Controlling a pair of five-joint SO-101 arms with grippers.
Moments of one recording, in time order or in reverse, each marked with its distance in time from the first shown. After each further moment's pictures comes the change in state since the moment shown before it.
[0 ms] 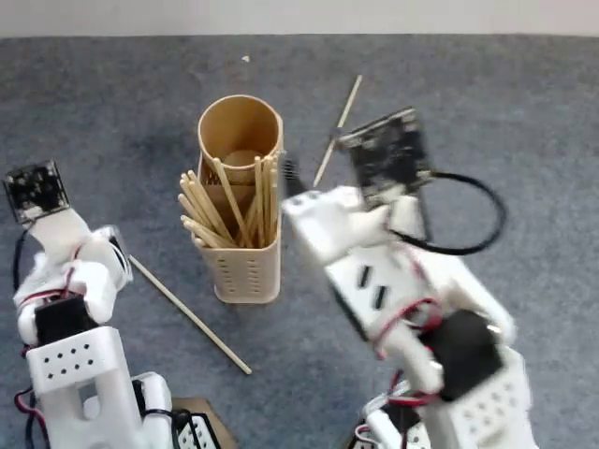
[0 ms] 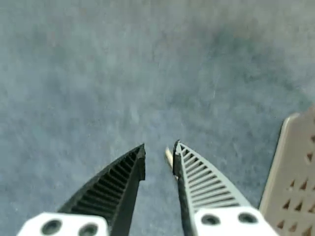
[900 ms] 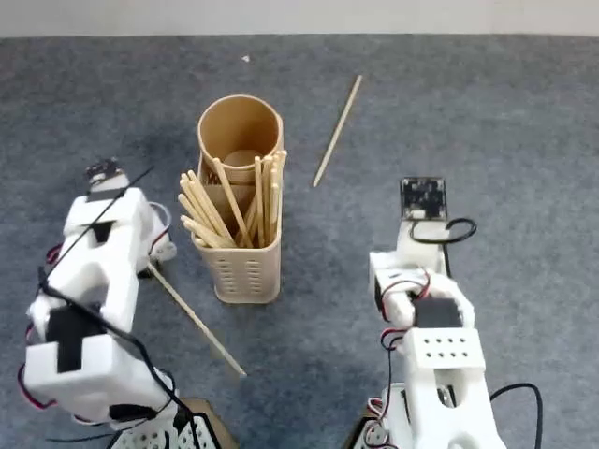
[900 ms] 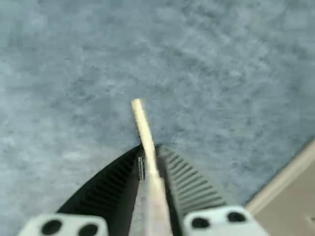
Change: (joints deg) left arm 8.7 70.4 -28.8 4.0 15.6; right arm 26.9 -1.0 57.8 -21.5 0.0
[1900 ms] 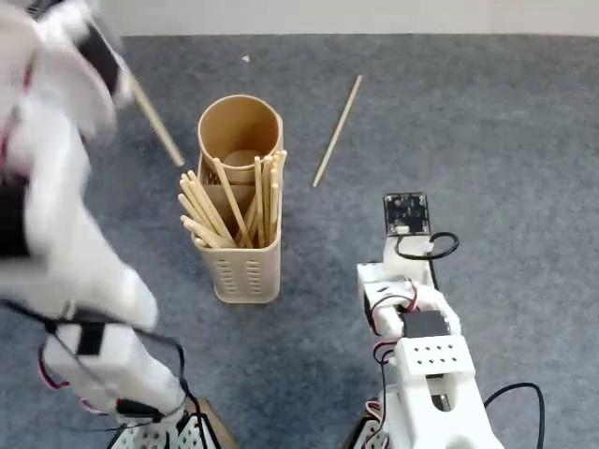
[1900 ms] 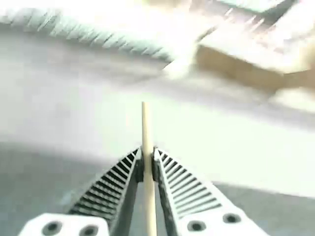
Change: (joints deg) left arm 11.8 0.8 -122.1 37.0 -7.0; right arm -3.5 0.0 7.7 -8.5 0.0
